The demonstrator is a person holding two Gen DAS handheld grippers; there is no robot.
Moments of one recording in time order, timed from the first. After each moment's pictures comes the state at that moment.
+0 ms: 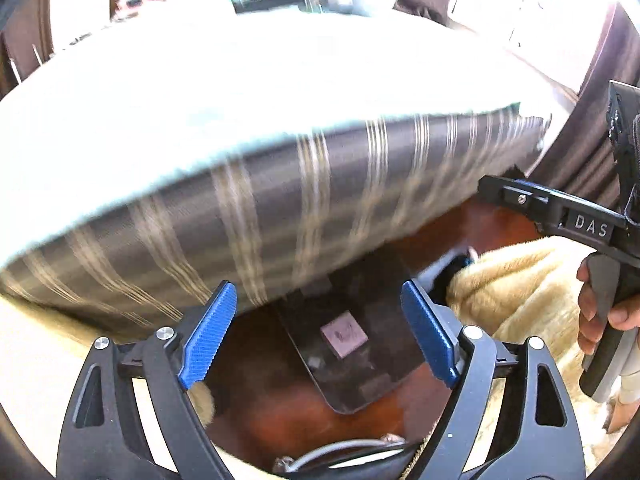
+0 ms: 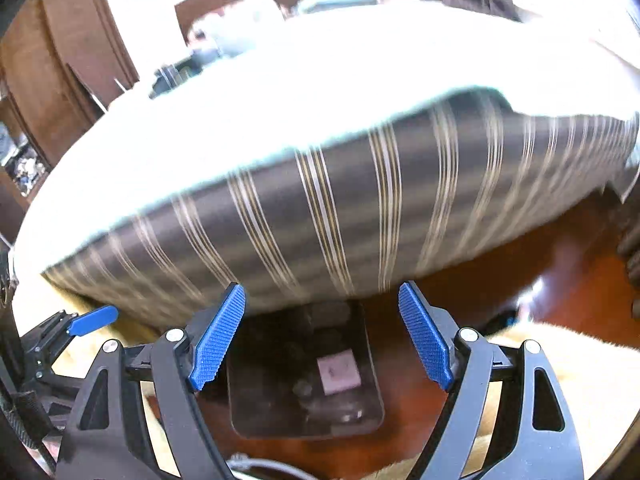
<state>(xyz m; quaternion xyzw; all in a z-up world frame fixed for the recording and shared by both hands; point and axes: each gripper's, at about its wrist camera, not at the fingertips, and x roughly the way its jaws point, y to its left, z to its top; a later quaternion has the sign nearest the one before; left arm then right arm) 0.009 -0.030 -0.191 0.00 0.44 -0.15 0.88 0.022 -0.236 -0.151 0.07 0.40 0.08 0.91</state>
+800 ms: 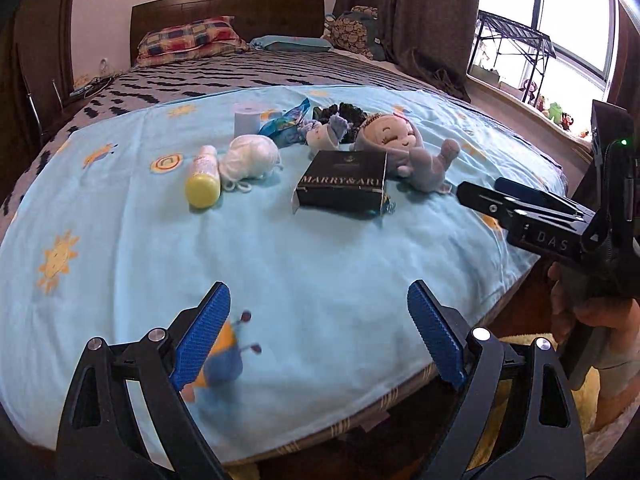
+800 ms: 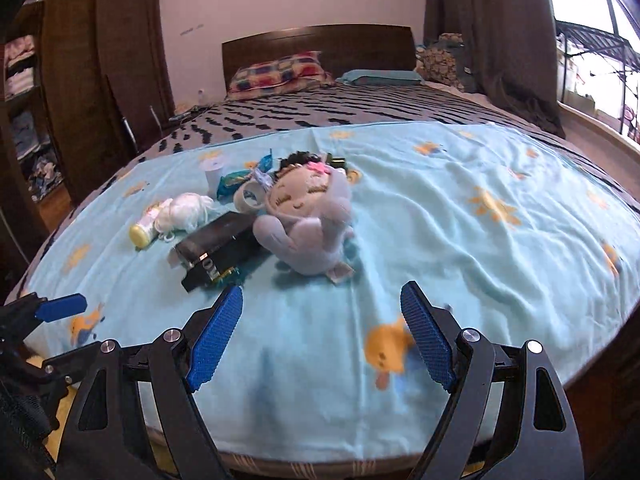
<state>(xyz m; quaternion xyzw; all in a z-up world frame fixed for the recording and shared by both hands) 0.099 0.002 -0.097 -0.01 0.37 -0.13 0.92 0.135 -0.192 -0.064 0.01 0.31 0.13 0.94</state>
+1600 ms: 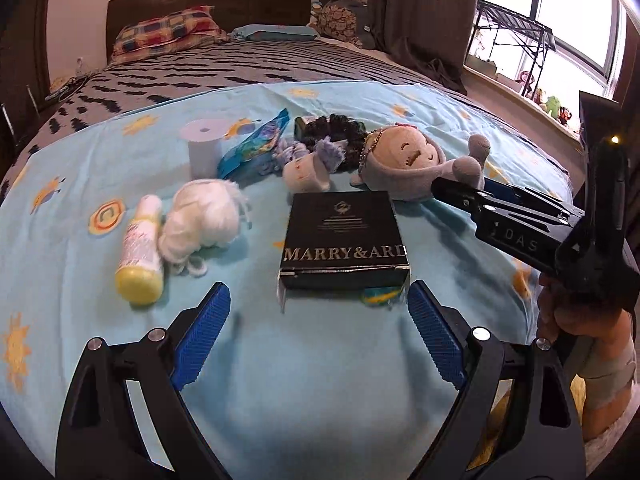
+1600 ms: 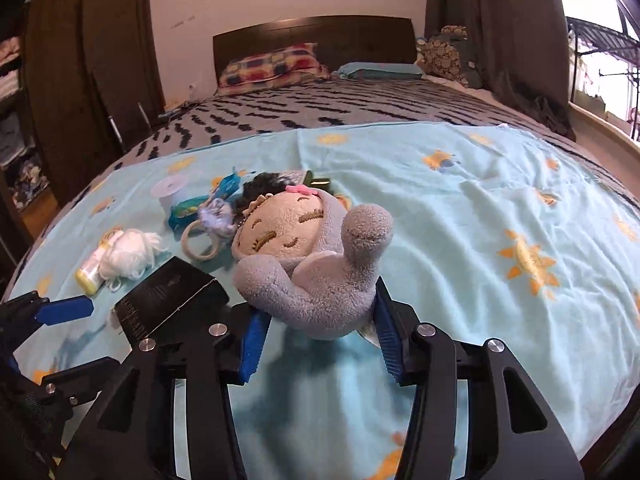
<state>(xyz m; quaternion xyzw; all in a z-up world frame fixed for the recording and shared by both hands) 0.190 -0.029 -0.099 0.00 0.39 -0.15 0.91 0.215 -0.197 -0.070 0.01 0.32 0.11 0.94</state>
